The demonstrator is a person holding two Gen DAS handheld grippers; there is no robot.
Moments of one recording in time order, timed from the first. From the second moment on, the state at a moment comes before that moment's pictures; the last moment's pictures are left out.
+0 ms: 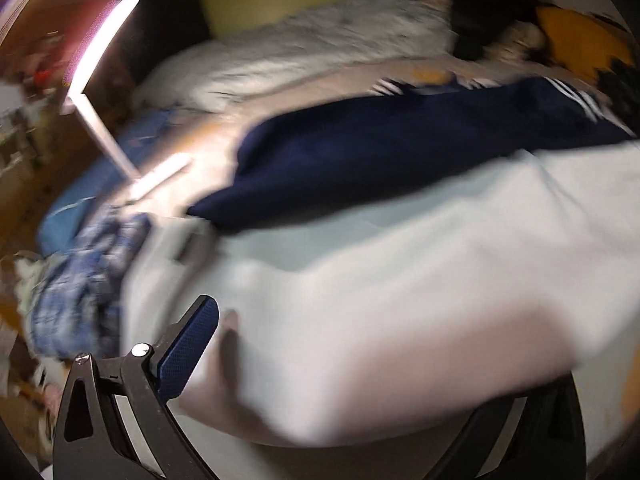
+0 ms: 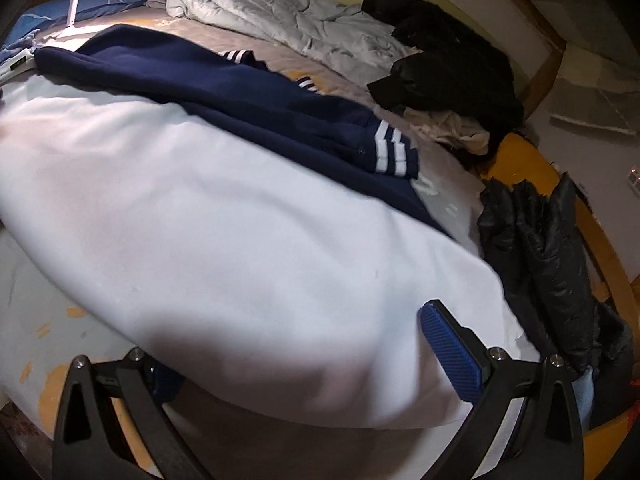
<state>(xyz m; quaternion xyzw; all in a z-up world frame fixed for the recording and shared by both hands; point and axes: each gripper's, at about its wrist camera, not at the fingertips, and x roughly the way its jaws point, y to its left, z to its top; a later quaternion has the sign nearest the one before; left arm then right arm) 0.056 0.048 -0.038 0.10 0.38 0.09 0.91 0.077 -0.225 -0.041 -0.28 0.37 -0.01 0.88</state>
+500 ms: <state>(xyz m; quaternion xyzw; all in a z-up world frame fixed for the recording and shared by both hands) 0.044 0.060 -0.007 0.05 0.37 0.02 0.93 0.065 -0.247 -0.010 -0.16 0.36 0.01 0.92</state>
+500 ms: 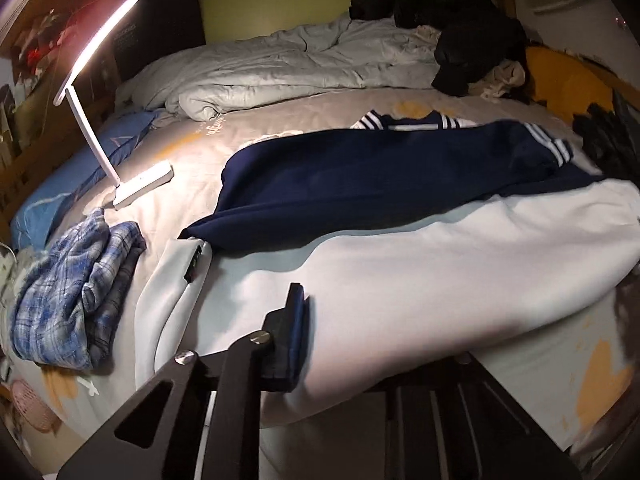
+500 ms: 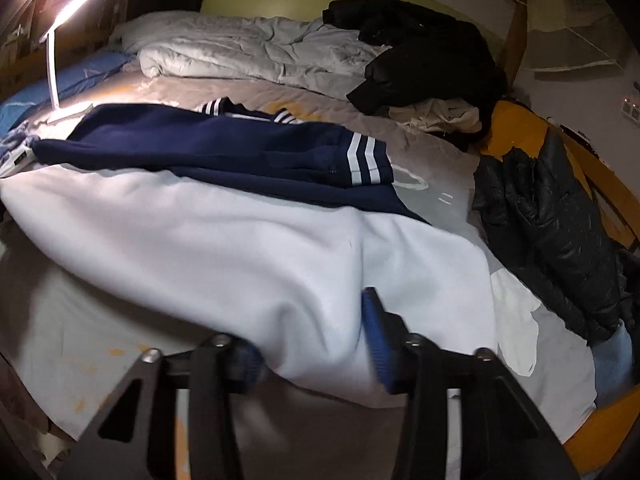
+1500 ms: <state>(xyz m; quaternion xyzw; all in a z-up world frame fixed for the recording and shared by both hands) 0.137 0.062 0.067 0.09 0.42 -0.02 0.90 0.124 -0.242 0.064 -0.09 0.35 0.07 0.93</state>
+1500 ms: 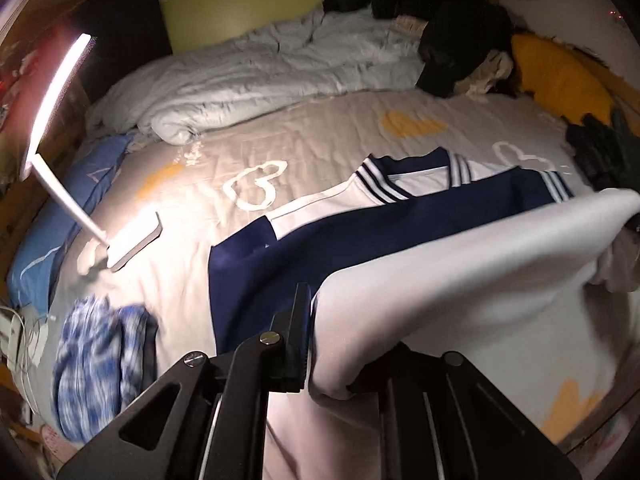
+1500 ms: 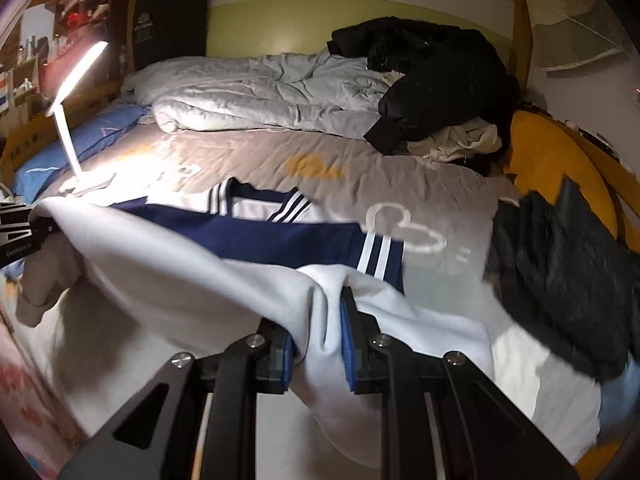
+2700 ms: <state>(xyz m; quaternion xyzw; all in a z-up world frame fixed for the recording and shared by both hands) 0.144 0.052 0.058 0.14 0.34 -0.13 0.92 0.219 -0.290 0.064 -0.03 0.33 0.00 0.95</state>
